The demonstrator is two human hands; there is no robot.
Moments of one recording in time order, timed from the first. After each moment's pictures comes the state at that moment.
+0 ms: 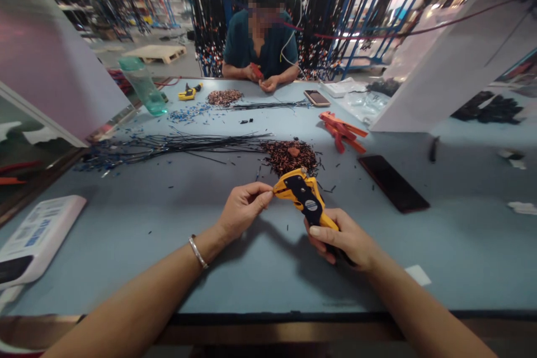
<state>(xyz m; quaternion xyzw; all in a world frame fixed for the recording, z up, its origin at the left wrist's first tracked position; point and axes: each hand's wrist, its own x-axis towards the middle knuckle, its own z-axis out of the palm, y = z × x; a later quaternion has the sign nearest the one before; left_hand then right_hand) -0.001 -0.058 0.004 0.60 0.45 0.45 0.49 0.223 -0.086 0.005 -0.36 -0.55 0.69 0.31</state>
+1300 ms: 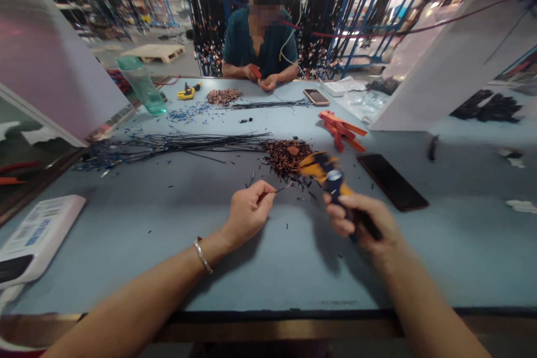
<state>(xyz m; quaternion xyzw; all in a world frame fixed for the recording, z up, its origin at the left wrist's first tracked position) 0.009 -0.064 0.008 0.69 0.52 0.41 0.28 0.265 -0.066 0.019 -0.38 -0.29 0.78 0.41</state>
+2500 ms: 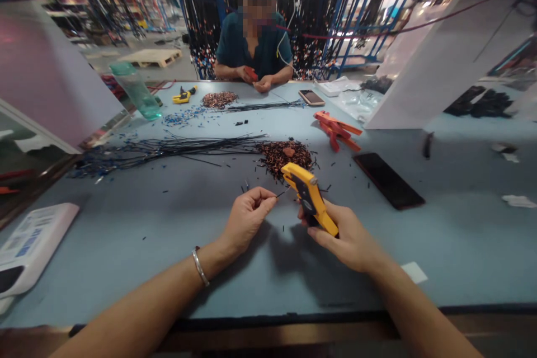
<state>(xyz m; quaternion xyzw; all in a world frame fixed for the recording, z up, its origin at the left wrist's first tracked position) 0.019 -0.069 0.002 0.55 0.50 0.45 0.48 0.230 -0.087 0.019 -0.44 -0.74 0.39 0.31</state>
